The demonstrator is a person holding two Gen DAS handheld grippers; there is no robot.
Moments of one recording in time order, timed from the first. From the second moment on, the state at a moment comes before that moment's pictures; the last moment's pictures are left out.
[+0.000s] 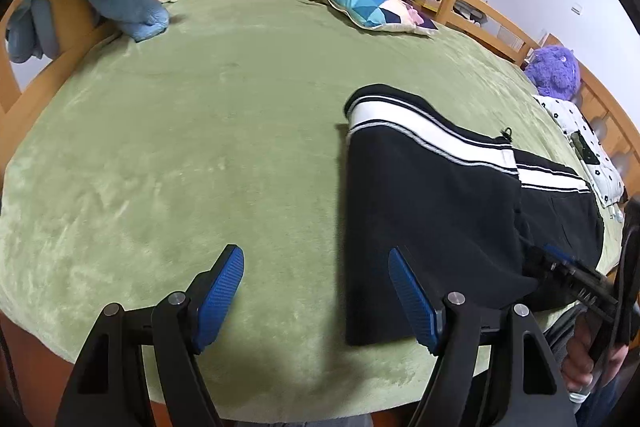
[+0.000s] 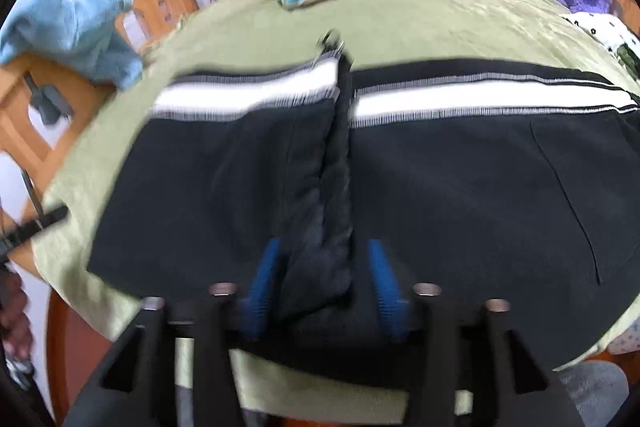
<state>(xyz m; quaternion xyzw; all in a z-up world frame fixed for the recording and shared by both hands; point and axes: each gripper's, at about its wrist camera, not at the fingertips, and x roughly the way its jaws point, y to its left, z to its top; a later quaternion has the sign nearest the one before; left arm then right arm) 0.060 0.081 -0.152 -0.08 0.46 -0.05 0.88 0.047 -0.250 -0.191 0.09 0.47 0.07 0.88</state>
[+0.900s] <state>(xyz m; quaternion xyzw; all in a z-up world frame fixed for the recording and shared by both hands) 0.147 0.000 -0.187 -0.07 0.51 -0.11 0.85 0.056 -0.406 -0.170 0.15 0.45 -0.03 0.88</state>
